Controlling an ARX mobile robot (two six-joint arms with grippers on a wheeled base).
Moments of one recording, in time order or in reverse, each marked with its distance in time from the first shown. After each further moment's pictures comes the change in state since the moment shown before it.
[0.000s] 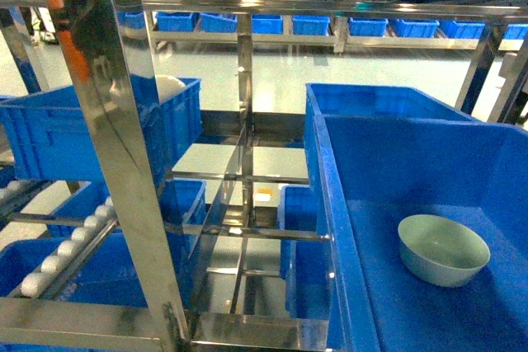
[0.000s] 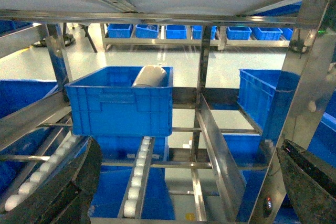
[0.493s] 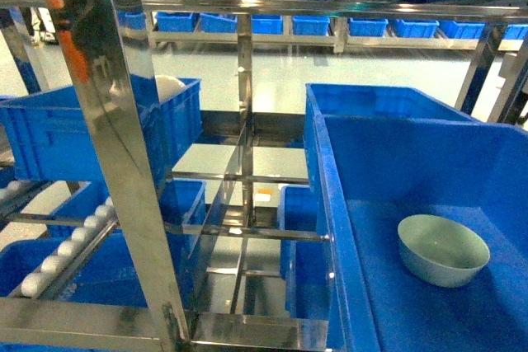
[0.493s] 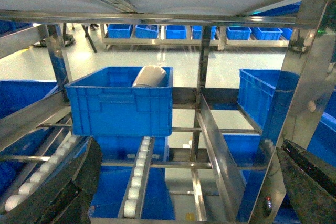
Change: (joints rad) left arm 0.000 0.000 0.000 0.000 0.001 0.000; right arm -0.265 -0.172 0.024 -0.194 -0.262 0.016
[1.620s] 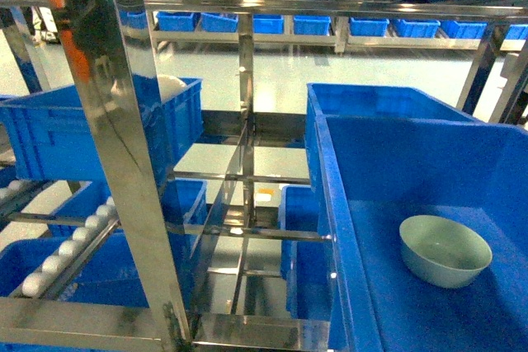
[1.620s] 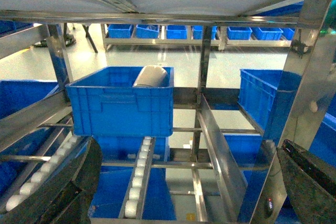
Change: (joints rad) left arm 0.000 0.000 0.000 0.001 0.000 0.000; right arm 0.448 -0.215 -0.225 0.154 0.502 -0.006
